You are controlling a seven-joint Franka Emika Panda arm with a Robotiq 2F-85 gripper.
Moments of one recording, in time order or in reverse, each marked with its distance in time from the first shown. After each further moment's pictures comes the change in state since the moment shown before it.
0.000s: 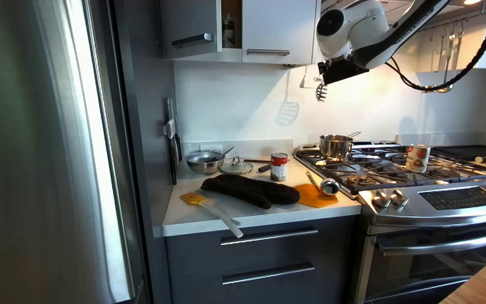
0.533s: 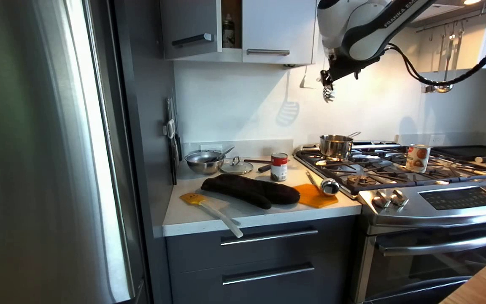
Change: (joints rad) arm 0.018 -0.088 0.023 -0.091 0.542 -0.073 -0.563
